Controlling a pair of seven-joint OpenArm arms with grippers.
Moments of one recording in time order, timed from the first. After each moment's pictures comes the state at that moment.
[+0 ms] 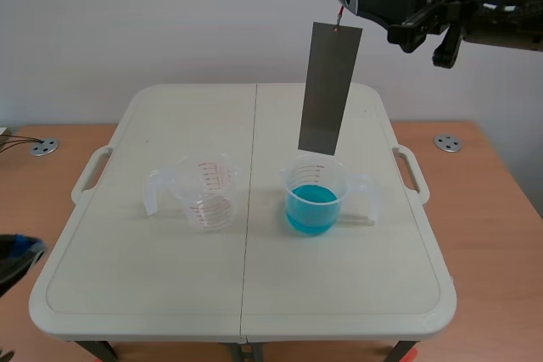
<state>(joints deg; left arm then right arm) 42.8 -45.4 -1.3 99.7 -11.5 -9.8 -5.3 6.1 20.5 3.5 106.2 43.0 45.1 -33.4</state>
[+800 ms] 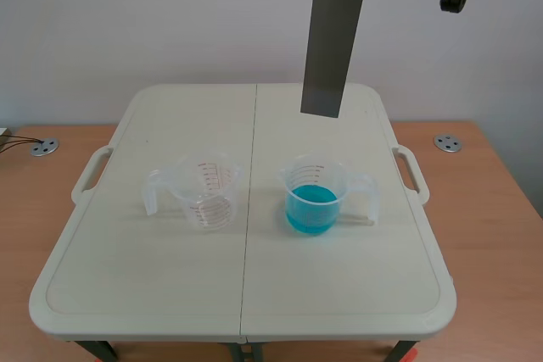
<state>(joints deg) 70.5 -23.8 -2.9 95.8 -9.4 -9.4 -9.9 13.7 20.5 3.3 106.2 43.0 45.1 -34.7</state>
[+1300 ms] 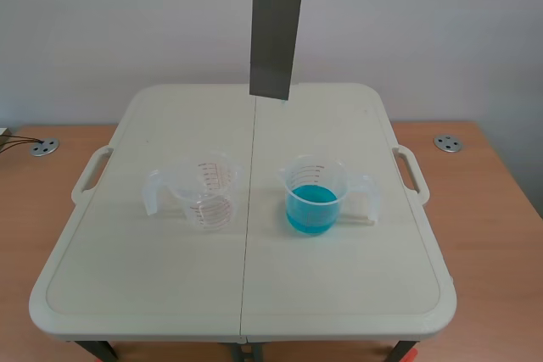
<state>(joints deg) 70.1 -21.0 -2.6 92.4 -8.9 -9.4 -9.7 20.4 13.8 -4.3 106.2 38.0 43.1 -36.7</state>
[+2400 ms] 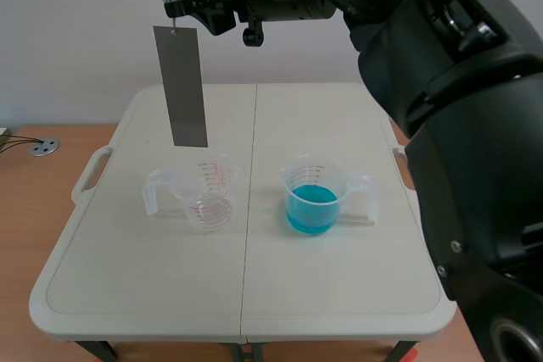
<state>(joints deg) 70.1 -21.0 -2.6 92.4 -8.9 -9.4 -9.7 27.5 -3.8 -13.7 81.3 27.6 43.1 -36.6</state>
